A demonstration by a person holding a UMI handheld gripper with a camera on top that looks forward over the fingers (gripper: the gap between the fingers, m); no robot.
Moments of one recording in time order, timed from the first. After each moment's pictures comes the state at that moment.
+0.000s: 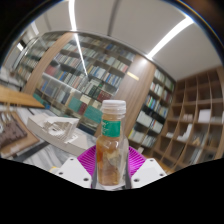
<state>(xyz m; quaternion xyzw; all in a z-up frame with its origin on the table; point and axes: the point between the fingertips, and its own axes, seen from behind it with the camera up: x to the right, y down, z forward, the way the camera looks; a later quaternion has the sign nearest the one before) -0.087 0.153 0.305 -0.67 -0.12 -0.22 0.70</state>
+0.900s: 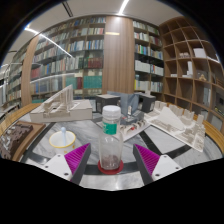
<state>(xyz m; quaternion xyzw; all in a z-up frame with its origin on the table) -0.012 0.113 0.110 -0.81 0.04 -0.05 0.58</state>
